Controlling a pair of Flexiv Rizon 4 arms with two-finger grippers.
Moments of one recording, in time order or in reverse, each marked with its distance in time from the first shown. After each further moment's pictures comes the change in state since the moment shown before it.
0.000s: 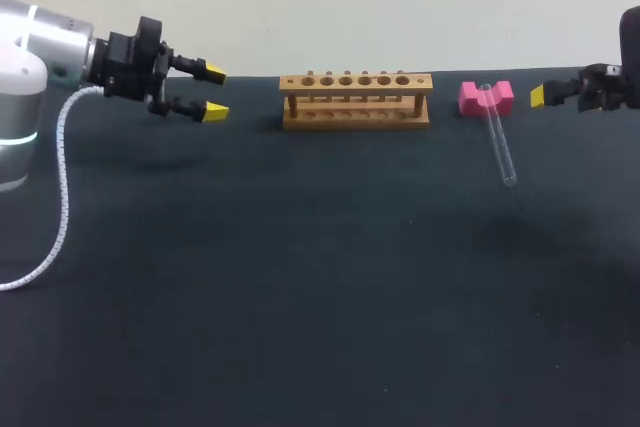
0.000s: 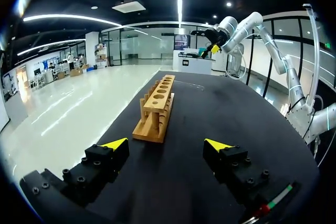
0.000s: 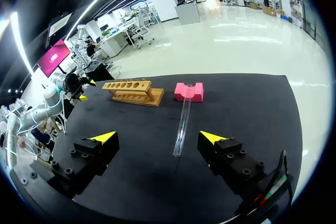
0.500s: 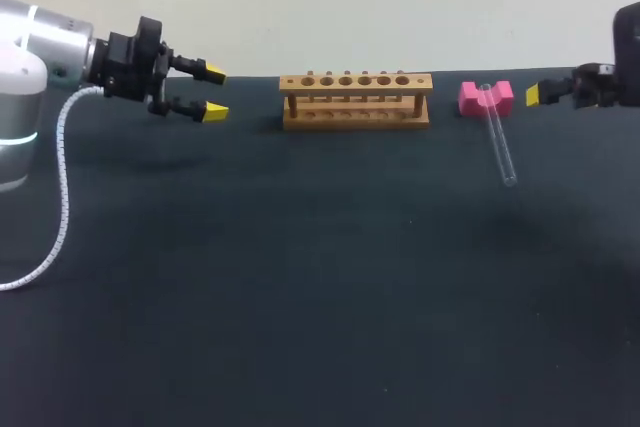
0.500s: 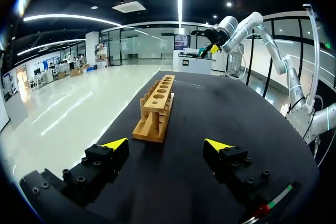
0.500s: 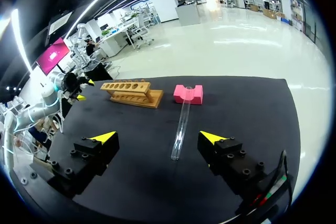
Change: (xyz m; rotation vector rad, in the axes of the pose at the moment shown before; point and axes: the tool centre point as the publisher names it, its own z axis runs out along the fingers) left arm 0.000 0.000 0.000 0.000 0.000 0.000; right arm -0.007 -0.003 0.012 0.048 -0.008 -0.022
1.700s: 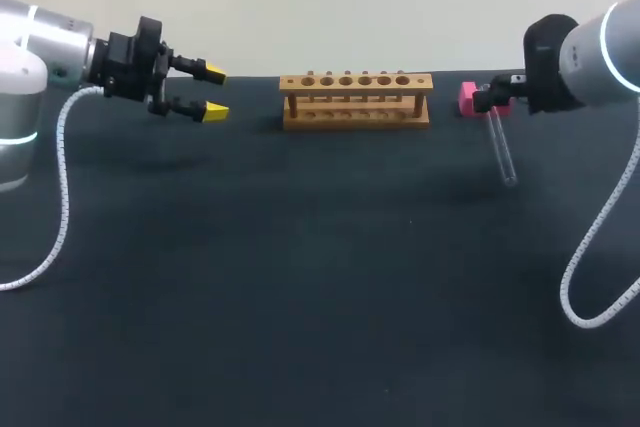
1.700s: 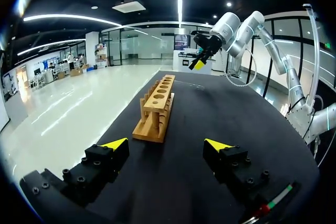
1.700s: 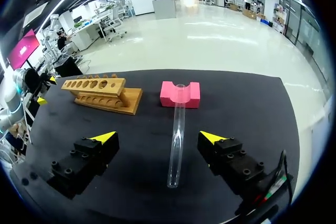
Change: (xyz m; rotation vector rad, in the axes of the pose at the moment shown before) left arm 0.000 0.000 0.000 0.000 0.000 0.000; right arm -0.004 -0.007 0.094 0.226 0.056 0.021
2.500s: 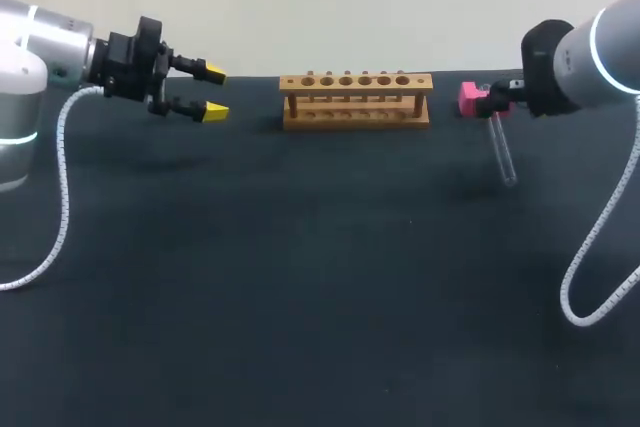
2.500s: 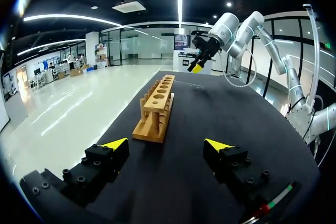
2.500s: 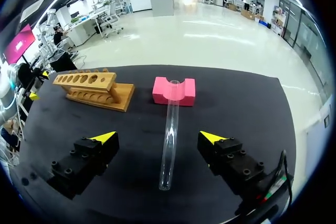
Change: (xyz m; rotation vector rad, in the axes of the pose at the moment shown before) left arm 0.000 0.000 0.000 0.000 0.000 0.000; right arm 0.005 -0.010 0.010 0.055 0.025 -0.033
